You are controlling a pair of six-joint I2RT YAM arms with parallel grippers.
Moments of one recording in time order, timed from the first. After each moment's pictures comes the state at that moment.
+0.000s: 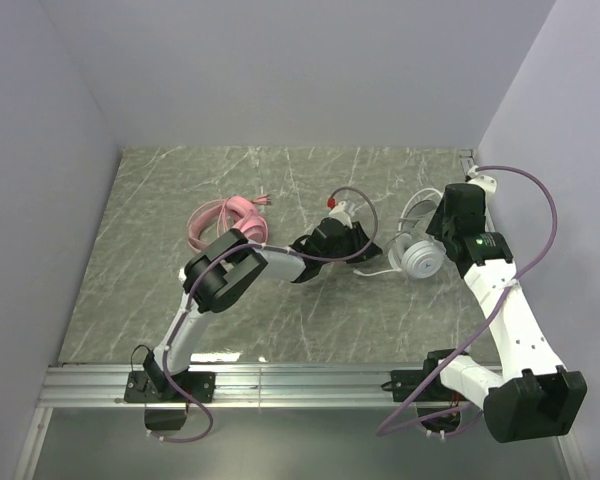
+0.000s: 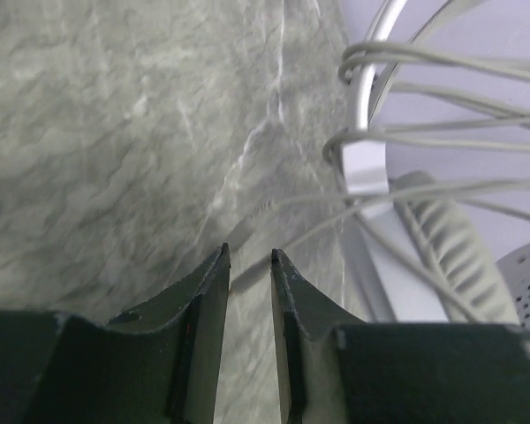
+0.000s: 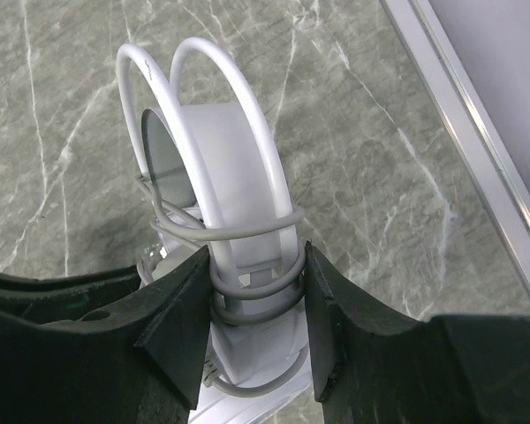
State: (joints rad) left arm -0.89 2.22 1.30 0.62 0.14 -0.93; right arm 0.09 1.06 1.00 -0.61 0.38 0.38
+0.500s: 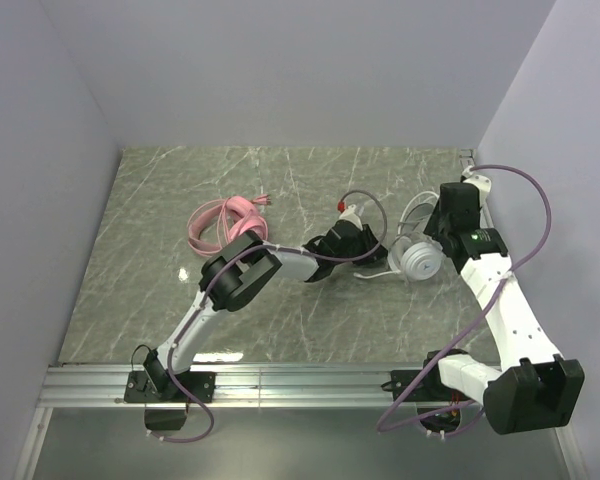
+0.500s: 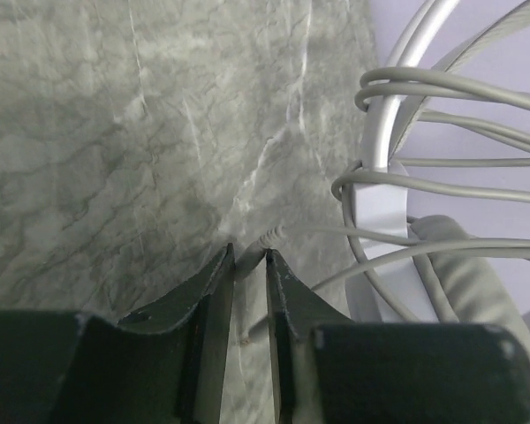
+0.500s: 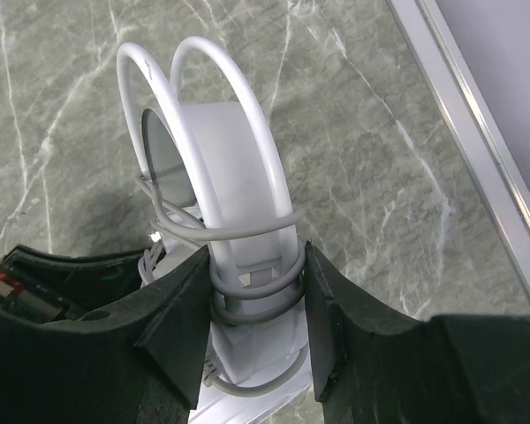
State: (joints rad) left arm -0.92 2.35 1.47 0.55 0.11 -0.99; right arm 0.10 1.10 1.00 -0.61 0.39 0.38
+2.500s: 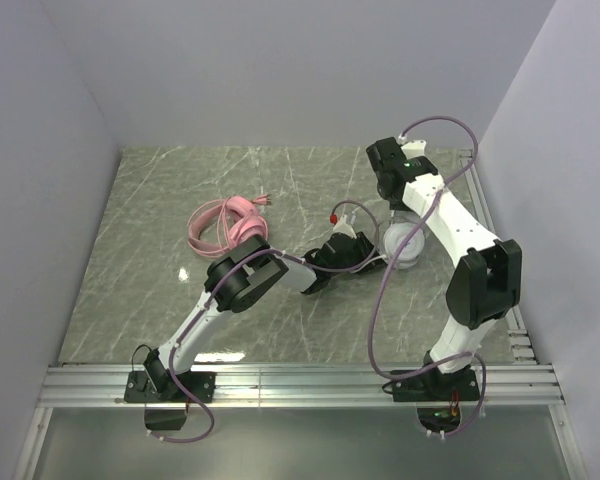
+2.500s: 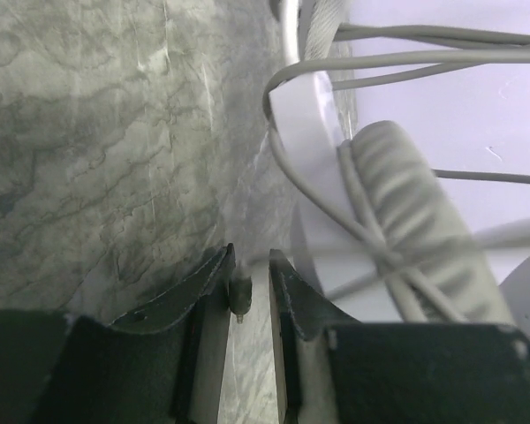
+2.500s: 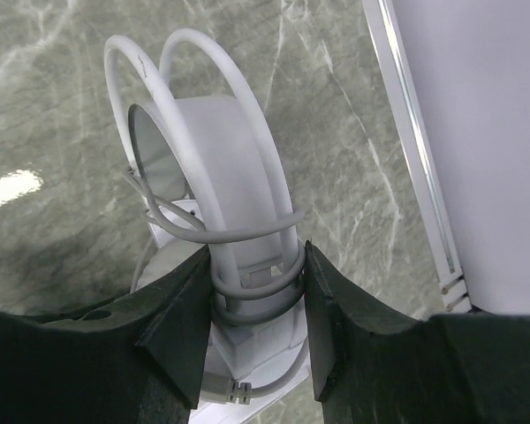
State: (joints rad) left arm -0.94 2.40 1.38 0.76 0.07 -1.18; right arm 0.35 1.71 1.58 -0.99 0.74 0.44
